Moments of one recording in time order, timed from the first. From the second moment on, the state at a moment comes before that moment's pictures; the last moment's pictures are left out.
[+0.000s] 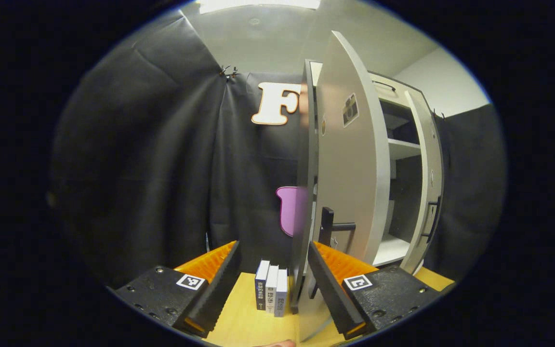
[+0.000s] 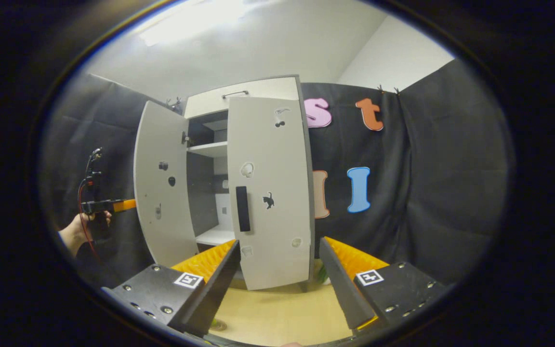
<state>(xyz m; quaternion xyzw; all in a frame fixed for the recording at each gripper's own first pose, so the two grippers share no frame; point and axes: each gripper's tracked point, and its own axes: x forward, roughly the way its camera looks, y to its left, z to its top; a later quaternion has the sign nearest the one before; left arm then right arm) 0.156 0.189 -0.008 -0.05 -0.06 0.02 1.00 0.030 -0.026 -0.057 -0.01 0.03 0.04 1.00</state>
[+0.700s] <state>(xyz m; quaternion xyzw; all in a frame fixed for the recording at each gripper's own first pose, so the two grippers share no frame) 0.155 0.180 -0.007 -0.03 -0.02 0.06 1.00 0.026 -0.019 -0.061 0.00 0.01 0.07 1.00</state>
